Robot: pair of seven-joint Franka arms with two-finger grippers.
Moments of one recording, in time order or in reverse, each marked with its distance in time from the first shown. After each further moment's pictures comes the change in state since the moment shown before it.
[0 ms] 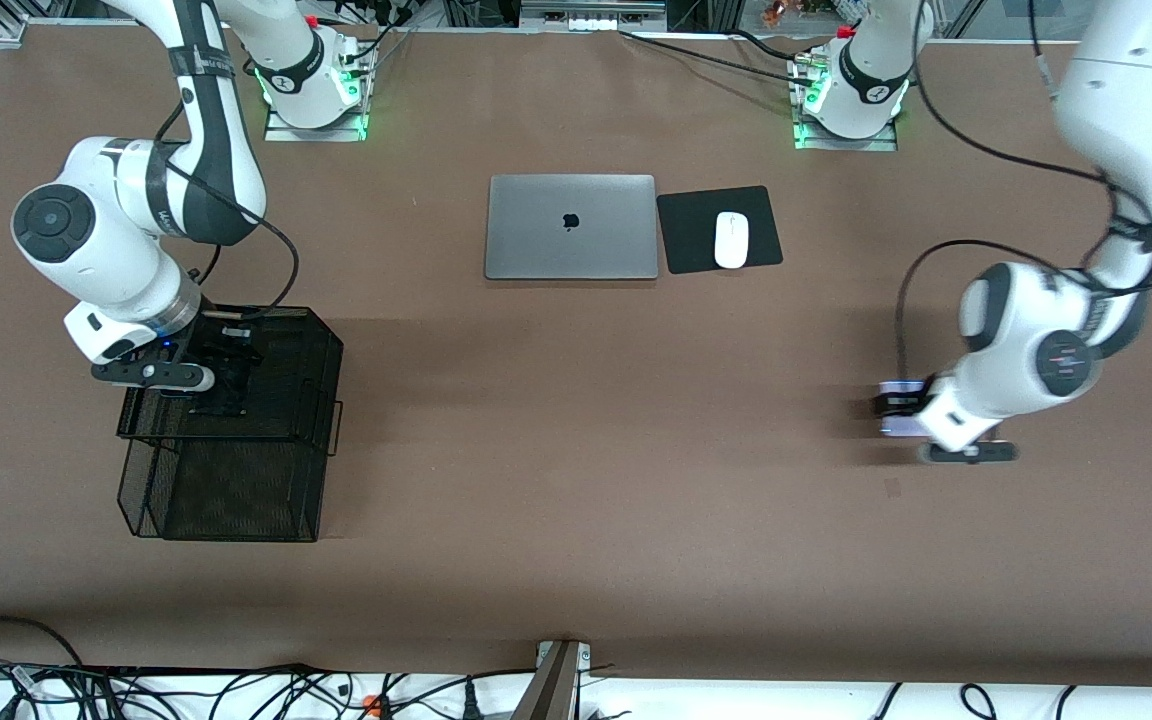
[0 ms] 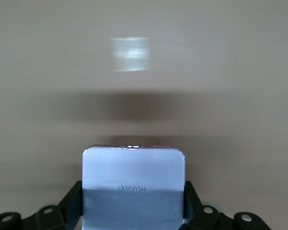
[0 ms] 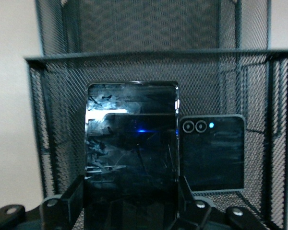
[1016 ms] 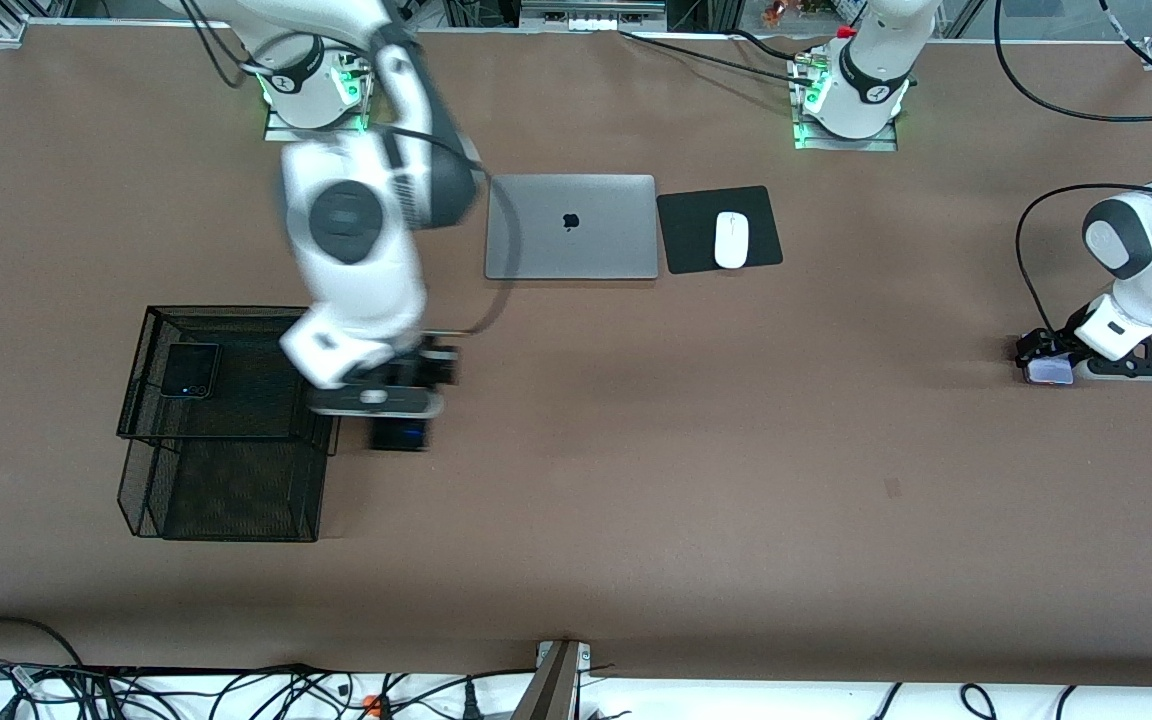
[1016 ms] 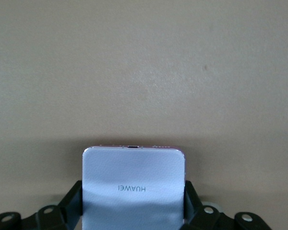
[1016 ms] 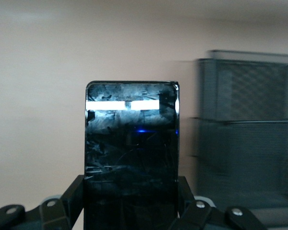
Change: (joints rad) left arm 0.541 -0.067 0.080 -0.332 0.000 0.474 0.600; right arm 0.002 0.252 0.181 0.667 -0.007 -0.412 0.227
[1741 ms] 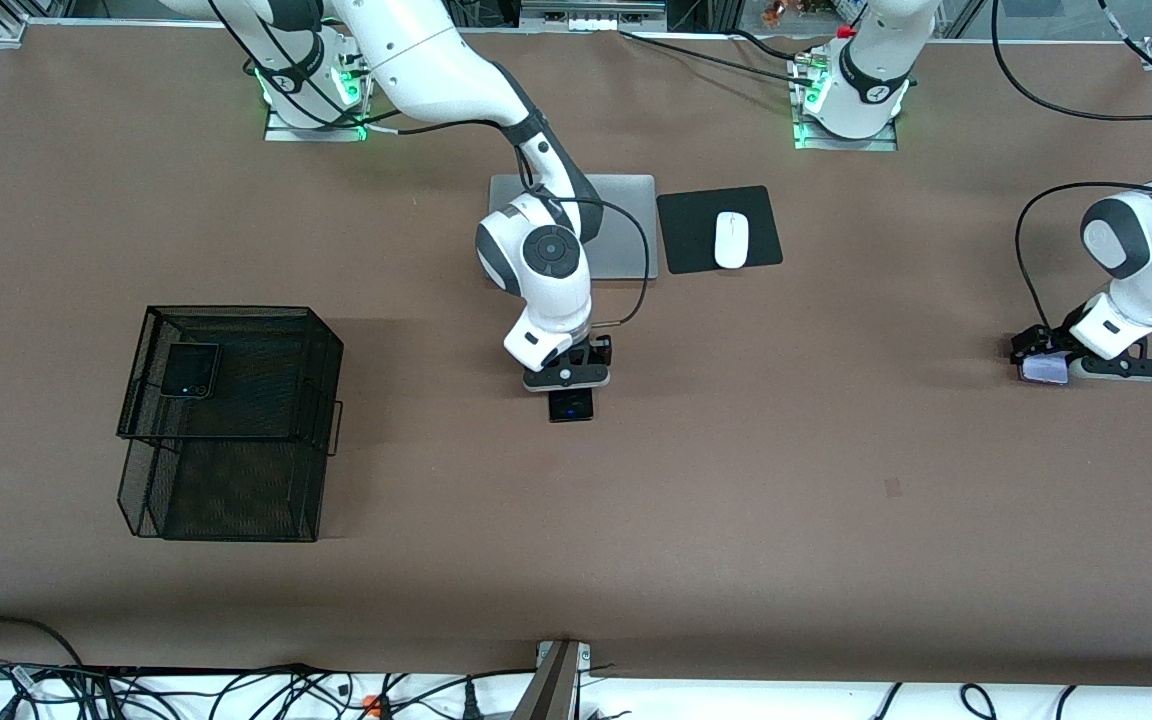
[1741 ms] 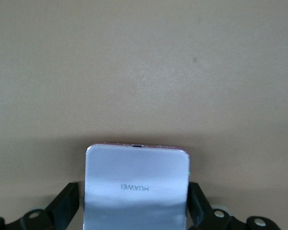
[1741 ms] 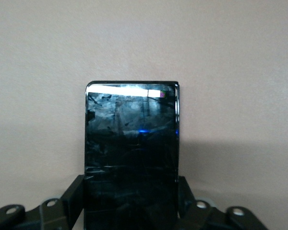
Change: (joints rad) left arm -0.005 -0.002 0.008 -0.016 0.001 0.005 0.044; right arm 0.009 0.361 0.458 -0.030 0.001 0.580 0.363
